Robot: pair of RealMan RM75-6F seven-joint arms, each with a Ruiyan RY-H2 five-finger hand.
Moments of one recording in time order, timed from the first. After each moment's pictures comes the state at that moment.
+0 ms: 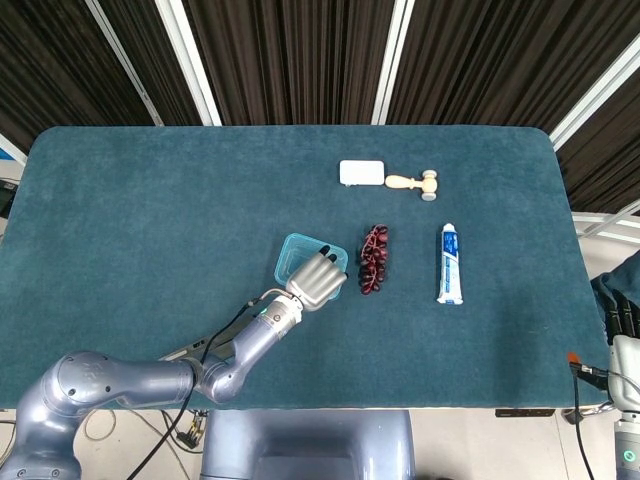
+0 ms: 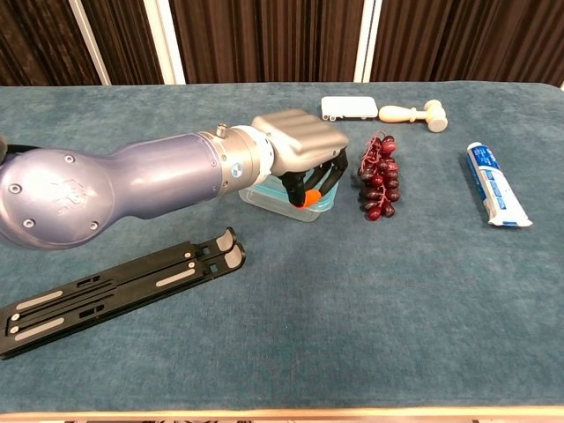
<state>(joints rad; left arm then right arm) -1.23 -1.84 -0.13 -1.22 0.82 0.80 0.72 0.01 -1.11 0.14 -1.74 -1.26 1.49 -0.13</state>
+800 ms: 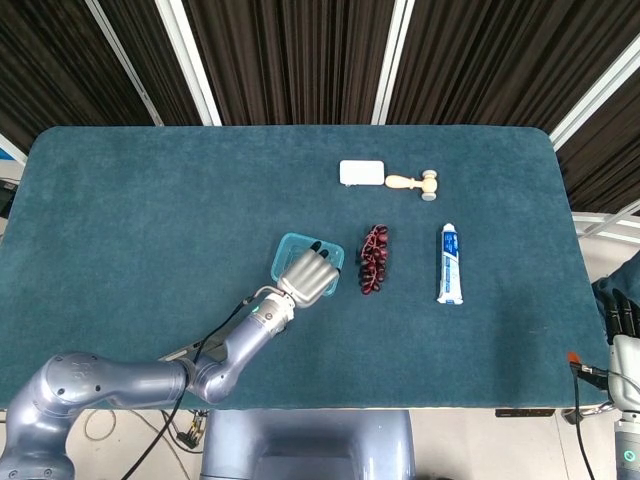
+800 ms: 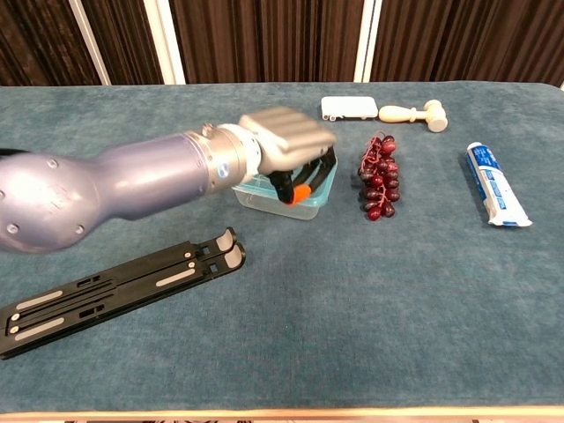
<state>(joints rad) -1.20 -1.80 -0.16 -1.27 0.87 0.87 0.72 0.01 -1.11 0.14 -1.74 -1.27 1.49 -0.13</state>
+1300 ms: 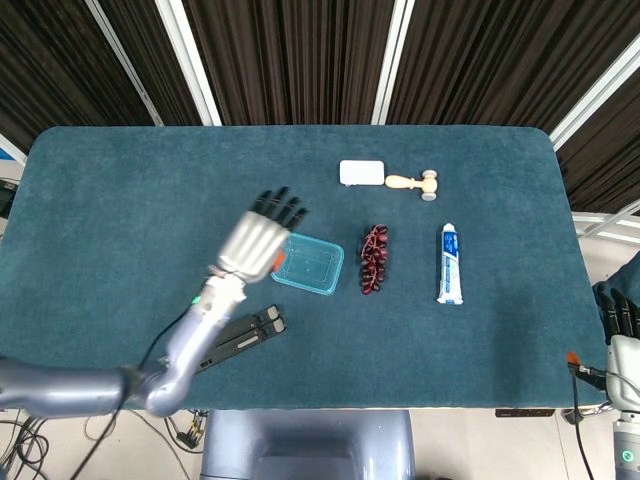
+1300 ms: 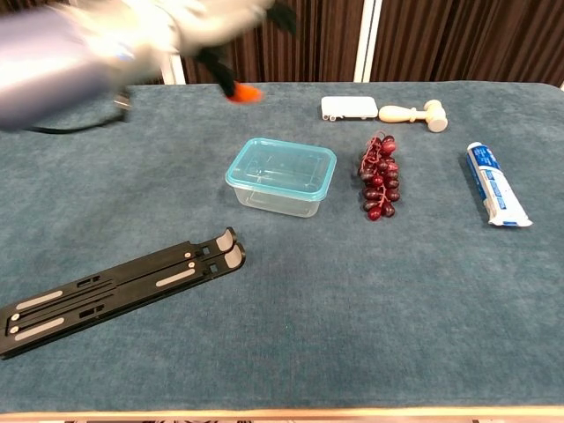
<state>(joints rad) -1.01 -1.47 -0.18 -1.71 0.92 1.23 0.77 0.01 -1.12 0.13 -1.72 -1.28 1.50 -0.15</state>
